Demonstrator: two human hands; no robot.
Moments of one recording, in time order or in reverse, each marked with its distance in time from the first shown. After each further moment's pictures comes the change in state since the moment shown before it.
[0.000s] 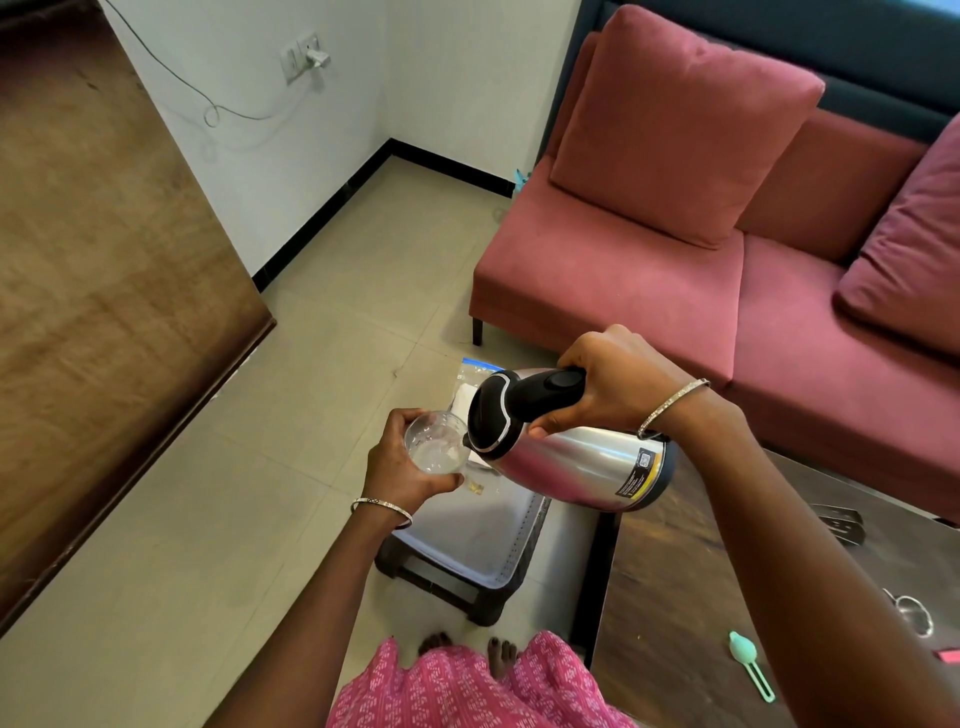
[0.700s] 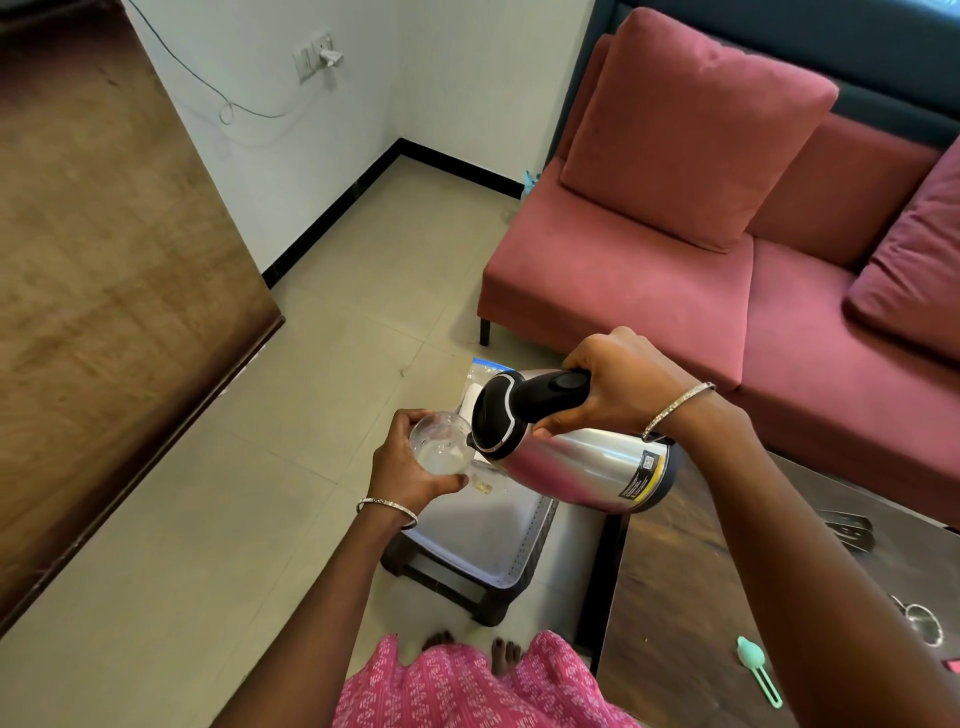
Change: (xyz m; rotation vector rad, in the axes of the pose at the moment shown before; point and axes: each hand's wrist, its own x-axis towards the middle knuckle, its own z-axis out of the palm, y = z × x) left_hand -0.001 -0.007 -0.010 -0.014 0.008 -0.038; right_hand 0.005 -0.012 0.004 0.013 0.008 -0.001
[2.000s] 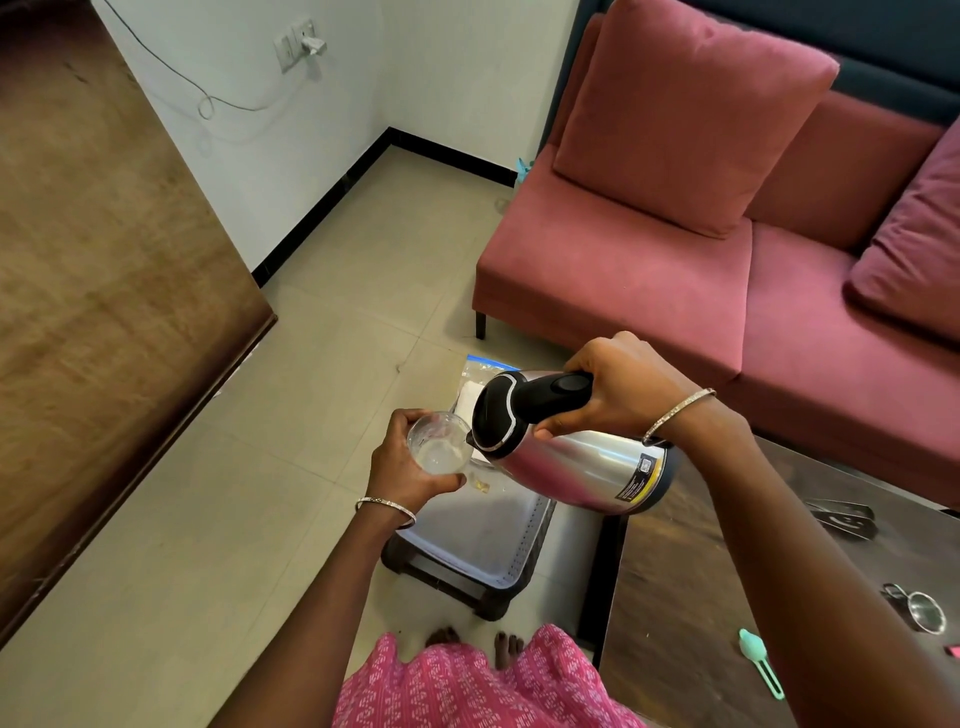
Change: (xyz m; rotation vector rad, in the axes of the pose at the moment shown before) left_hand 0.015 -0.003 0.010 0.027 -0.016 0.015; right_hand 0.005 0.019 0.011 0.043 0.006 0.029
